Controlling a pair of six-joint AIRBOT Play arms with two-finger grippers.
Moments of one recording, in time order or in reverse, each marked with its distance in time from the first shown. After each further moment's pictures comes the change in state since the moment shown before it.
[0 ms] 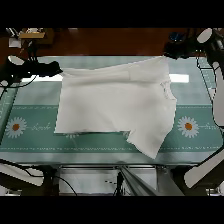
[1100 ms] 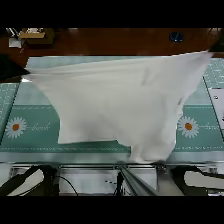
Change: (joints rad) left arm 0.129 0.594 -0.009 0.134 -0.634 -0.219; right arm -0.134 0.436 0.000 -0.020 0.518 -0.028
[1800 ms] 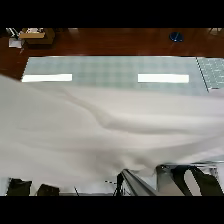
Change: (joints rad) left arm 0.097 0.612 0.473 -0.029 -0.049 -0.150; right arm -0.107 0.839 0.002 -0.037 -0.101 0.090
